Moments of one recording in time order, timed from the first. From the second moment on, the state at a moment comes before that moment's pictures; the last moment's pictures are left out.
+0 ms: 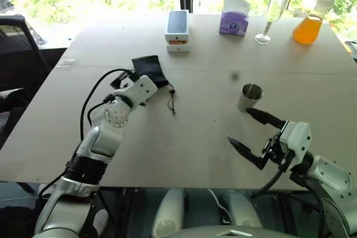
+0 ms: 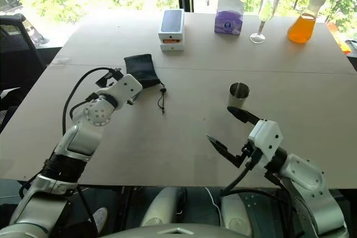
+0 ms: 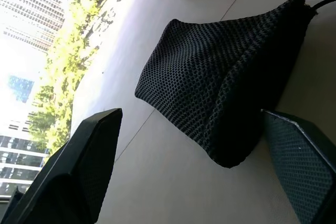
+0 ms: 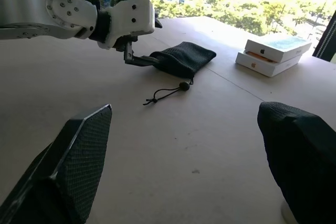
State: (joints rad) left arm -0.45 0.65 -0.19 0.05 0.40 0.35 -0.25; right arm 0.22 -0.49 0.01 -0.69 0.40 0.13 0.67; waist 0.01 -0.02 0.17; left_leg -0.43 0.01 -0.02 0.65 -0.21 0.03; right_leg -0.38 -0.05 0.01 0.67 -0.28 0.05
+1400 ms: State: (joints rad) left arm -0.79 0.53 -0.30 0.54 0.54 0.32 -0.31; right arm 0.20 -0.47 0.03 -0.66 0.35 0.10 0.65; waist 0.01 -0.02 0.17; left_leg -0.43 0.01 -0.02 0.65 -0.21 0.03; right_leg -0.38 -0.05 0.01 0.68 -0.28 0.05
